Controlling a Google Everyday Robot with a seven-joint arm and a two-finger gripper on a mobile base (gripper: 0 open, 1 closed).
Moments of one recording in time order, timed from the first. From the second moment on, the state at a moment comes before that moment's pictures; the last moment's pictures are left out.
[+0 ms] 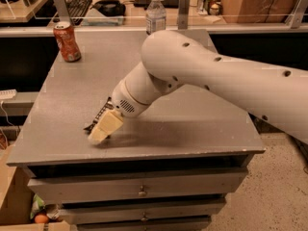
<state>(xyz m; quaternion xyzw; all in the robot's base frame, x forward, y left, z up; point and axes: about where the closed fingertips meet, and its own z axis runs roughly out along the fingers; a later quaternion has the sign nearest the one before) 0.502 0.121 0.824 -0.56 0.75 0.23 0.26</state>
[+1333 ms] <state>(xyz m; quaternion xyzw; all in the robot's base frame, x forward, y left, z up) 0.521 0.097 0.852 -0.53 0.76 0.18 0.33</state>
